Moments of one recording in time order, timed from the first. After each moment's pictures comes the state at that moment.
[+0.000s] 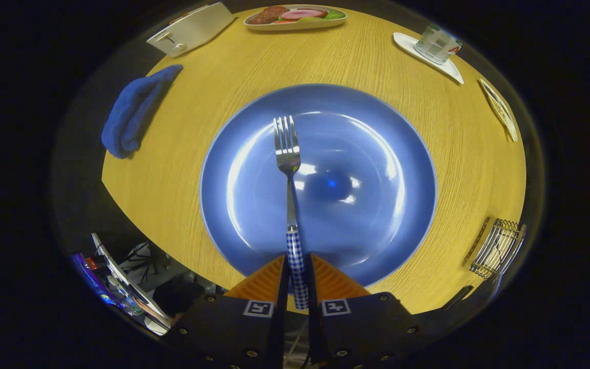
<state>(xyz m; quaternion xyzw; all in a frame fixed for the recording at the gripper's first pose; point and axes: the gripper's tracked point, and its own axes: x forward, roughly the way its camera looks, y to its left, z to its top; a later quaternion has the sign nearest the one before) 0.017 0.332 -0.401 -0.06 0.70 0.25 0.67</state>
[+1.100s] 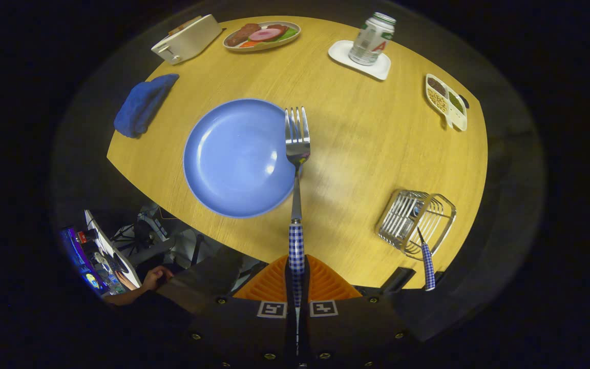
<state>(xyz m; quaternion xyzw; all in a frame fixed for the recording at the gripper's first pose) 0.020 0.156 -0.296 -0.11 0.70 0.21 0.67</state>
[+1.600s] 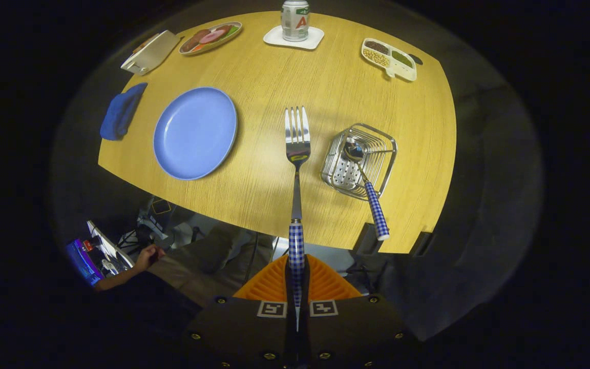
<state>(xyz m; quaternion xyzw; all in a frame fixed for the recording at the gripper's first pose) -0.013 0.064 -0.276 -0.07 0.74 0.16 0.65</state>
